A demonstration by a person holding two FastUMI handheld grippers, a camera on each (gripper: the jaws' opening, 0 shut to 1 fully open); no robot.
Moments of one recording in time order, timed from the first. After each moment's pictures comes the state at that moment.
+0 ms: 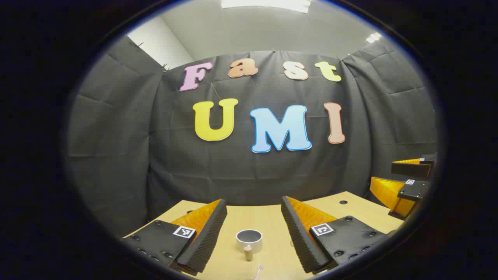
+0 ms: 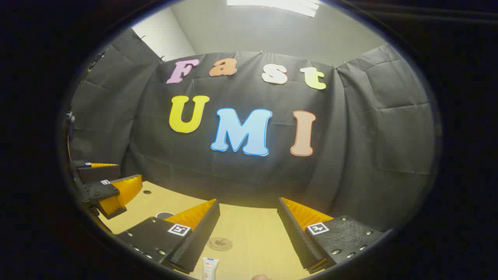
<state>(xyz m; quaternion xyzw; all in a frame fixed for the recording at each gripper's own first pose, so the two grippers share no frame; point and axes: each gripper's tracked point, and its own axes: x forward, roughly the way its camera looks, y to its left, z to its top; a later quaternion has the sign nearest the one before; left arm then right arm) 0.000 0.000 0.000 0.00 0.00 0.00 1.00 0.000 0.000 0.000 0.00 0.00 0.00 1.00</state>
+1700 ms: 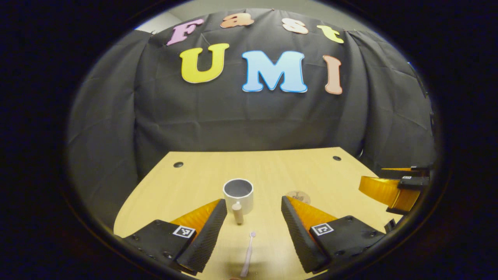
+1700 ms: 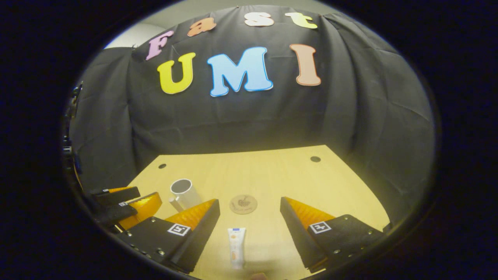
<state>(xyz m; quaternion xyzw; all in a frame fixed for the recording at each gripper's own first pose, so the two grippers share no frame) 0.008 -0.011 -0.148 -0.02 0.24 -0.03 0.97 0.005 0.034 -0.123 0.11 0.24 0.05 0.96</state>
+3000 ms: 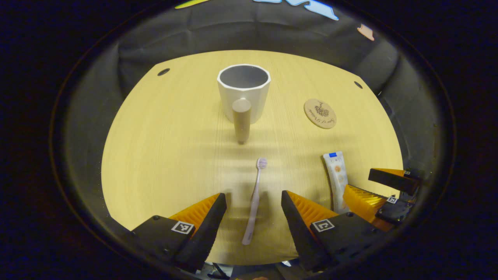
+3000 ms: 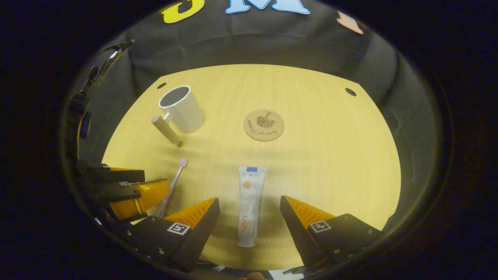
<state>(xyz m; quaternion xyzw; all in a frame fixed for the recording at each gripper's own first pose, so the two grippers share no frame) -0.050 0.010 -0.317 -0.06 0.59 -0.02 0.80 -0.035 0.098 -0.266 0.04 0.53 0.13 0.84</state>
